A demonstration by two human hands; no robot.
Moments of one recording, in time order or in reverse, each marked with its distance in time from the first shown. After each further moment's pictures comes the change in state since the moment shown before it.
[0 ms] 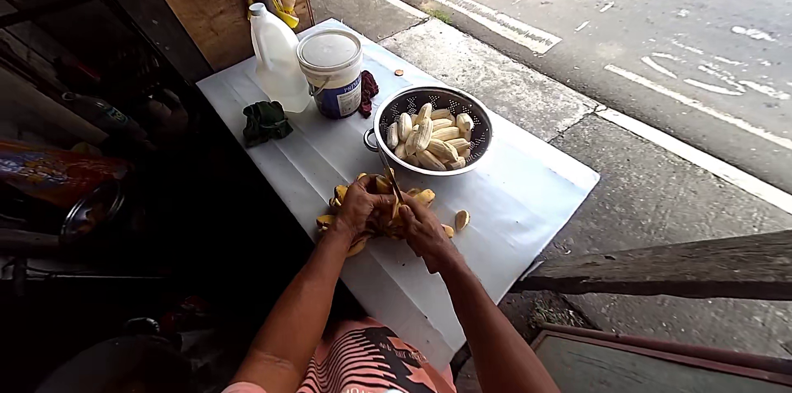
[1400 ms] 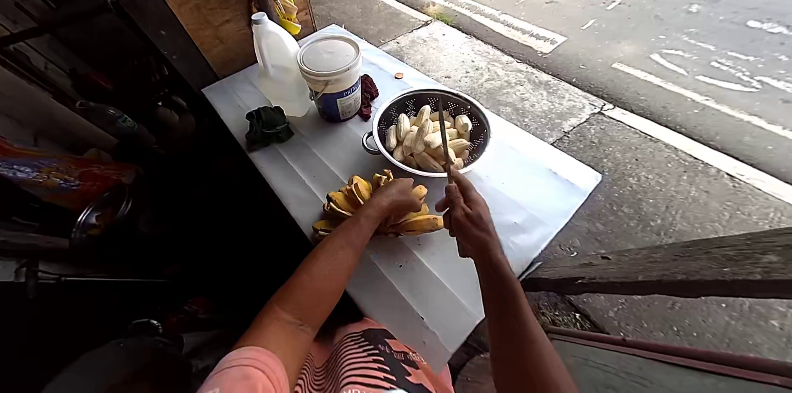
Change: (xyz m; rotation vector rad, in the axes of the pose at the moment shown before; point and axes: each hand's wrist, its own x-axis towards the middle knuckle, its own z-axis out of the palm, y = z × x) left_hand 0.043 0.030 0.066 1.117 -0.341 -0.170; right_hand -0.011 0.004 -0.067 0.152 0.325 -0.059
